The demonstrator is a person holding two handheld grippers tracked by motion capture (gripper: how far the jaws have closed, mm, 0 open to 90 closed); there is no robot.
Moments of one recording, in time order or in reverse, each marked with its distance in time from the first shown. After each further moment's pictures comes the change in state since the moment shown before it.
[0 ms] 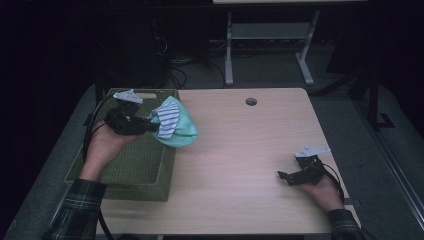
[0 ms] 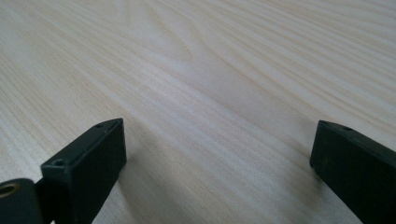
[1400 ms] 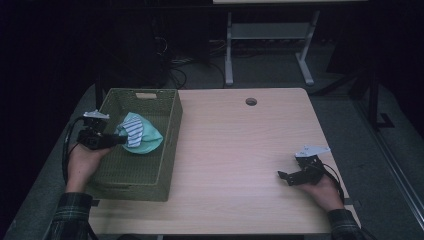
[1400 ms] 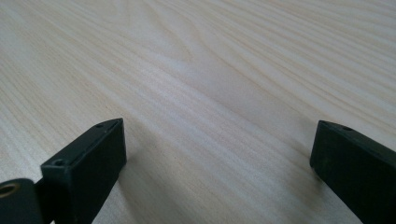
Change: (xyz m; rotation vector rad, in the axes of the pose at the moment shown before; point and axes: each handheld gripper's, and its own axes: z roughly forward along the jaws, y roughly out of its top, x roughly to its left) left arm 0.072 -0.100 0.008 0.042 0.180 -0.270; right arm 0.000 0.000 0.000 0.000 0.000 -0.002
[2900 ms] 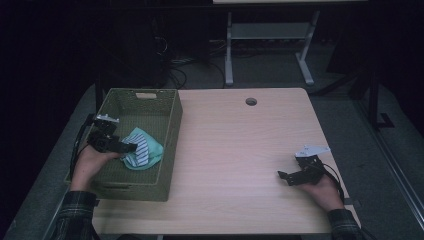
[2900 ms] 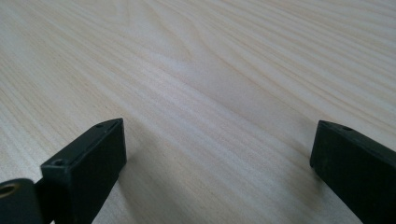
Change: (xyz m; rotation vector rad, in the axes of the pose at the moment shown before) left arm 0.000 0.000 0.026 0.078 0.003 0.012; right arm 0.000 0.000 0.000 0.001 0.000 0.000
